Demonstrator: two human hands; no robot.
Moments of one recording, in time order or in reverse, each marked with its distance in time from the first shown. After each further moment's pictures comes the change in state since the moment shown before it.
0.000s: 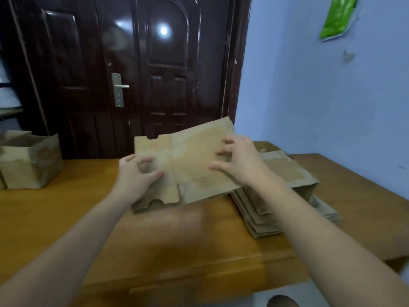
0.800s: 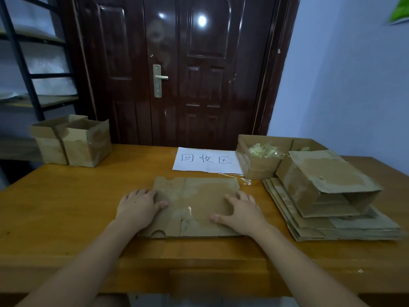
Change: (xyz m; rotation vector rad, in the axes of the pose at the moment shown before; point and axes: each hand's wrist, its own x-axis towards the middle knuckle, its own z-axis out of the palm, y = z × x) left_hand -0.020 -0.143 -0.027 0.926 -0.241 -0.109; right_hand -0.064 -0.017 0.153 -0.091 -0.521 0.162
